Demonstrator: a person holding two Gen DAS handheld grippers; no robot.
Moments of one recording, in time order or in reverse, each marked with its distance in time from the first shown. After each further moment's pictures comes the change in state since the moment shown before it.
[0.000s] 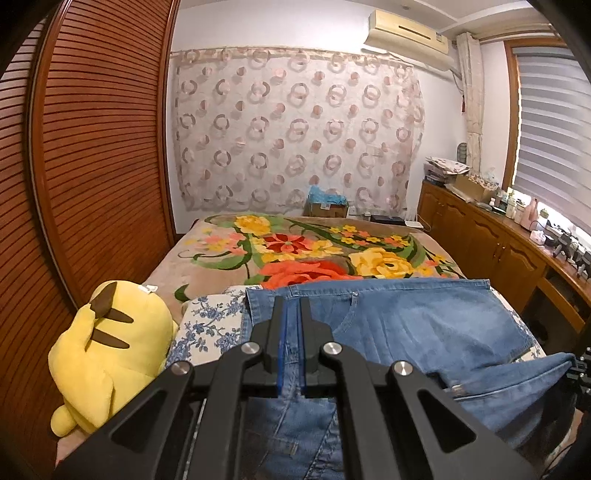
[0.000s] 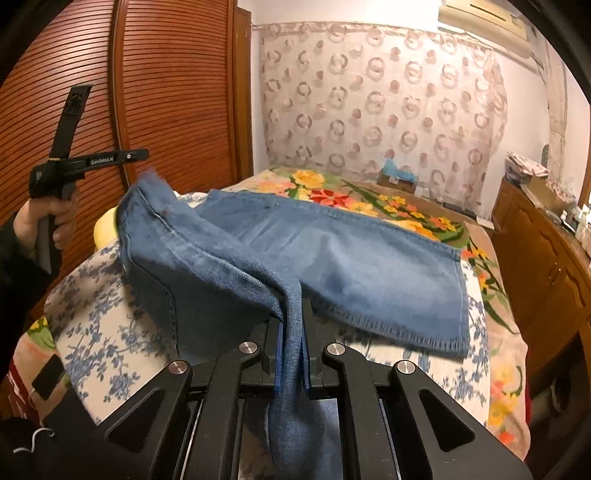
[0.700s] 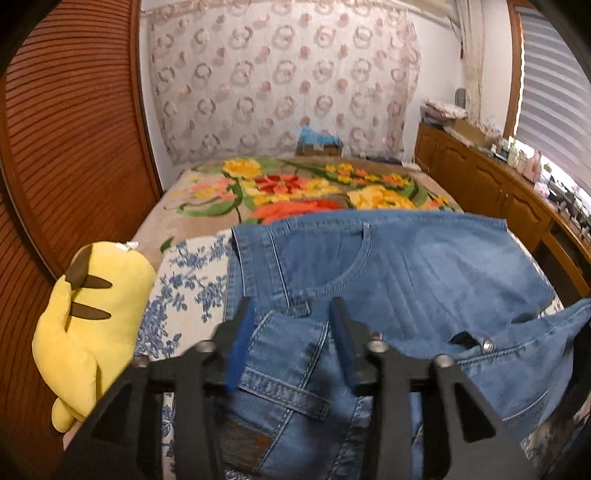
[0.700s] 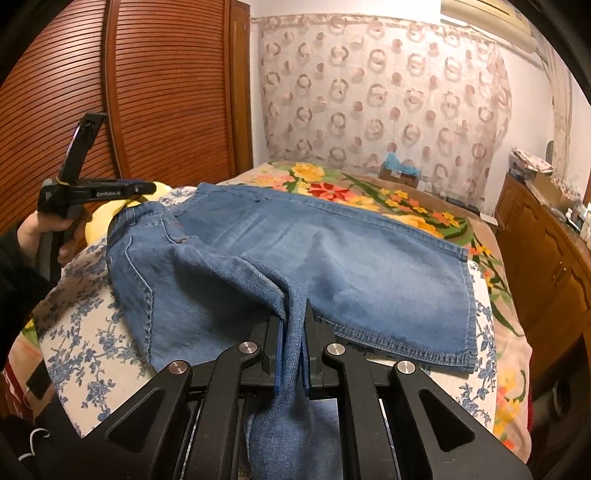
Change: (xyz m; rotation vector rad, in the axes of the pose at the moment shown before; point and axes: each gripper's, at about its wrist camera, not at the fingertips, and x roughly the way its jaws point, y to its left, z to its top) left arm 0.068 -0.003 -0.034 0.064 0.243 -0.020; right arm 0.026 -0.016 0.003 0.000 0.028 -0.002
